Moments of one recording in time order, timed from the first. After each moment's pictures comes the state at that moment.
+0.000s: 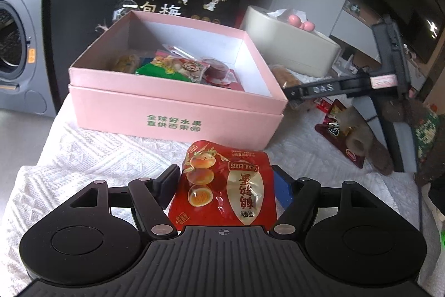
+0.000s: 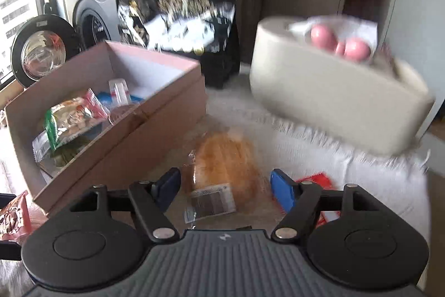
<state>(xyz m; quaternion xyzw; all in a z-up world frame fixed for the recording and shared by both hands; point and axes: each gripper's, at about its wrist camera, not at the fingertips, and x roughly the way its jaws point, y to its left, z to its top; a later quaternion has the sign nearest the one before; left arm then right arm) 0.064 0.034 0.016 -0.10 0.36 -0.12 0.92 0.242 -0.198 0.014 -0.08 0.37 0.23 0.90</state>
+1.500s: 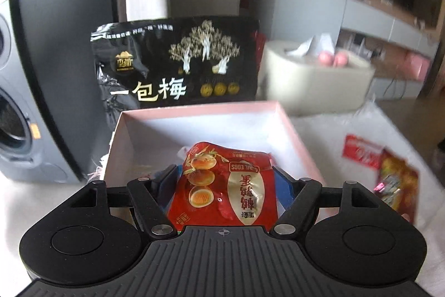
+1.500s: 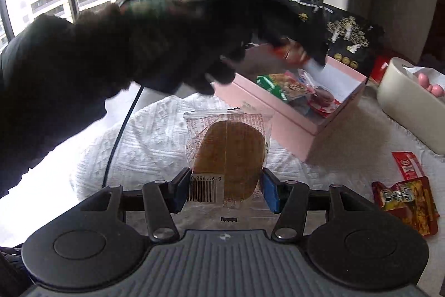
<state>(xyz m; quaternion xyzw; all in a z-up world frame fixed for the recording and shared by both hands) 0.204 0.033 0.073 0.03 0.35 -0.11 0.93 0.025 -0.120 0.078 -0.15 0.35 0.37 0.85</state>
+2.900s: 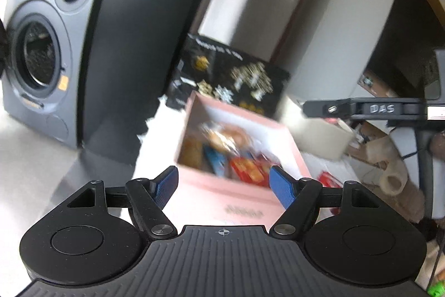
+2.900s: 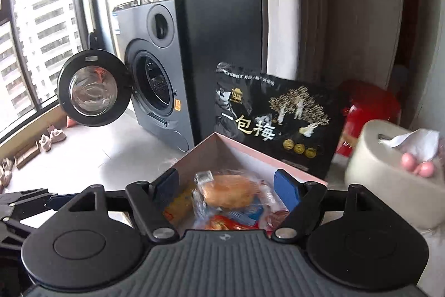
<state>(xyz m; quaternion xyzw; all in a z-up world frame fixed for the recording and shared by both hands) 0.057 0.126 0.072 -0.17 0.27 -0.09 0.94 0.199 -0.094 0.137 -0.08 0.29 0.30 0.91</state>
